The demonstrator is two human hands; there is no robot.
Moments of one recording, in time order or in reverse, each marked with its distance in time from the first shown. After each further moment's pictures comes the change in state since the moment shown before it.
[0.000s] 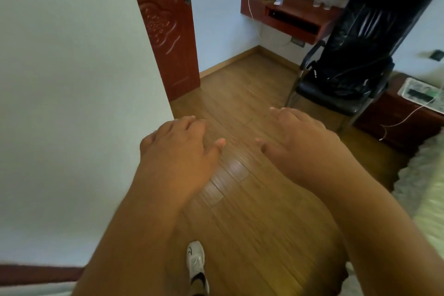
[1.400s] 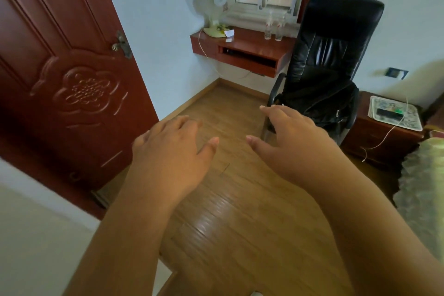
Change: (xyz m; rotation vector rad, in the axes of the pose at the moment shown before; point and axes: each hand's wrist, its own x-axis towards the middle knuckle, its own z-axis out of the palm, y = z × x) left_hand 0.384 0.098 -0.019 -0.029 0.094 0.279; right_hand 0.338 0.082 -0.075 0.044 0.191 0.141
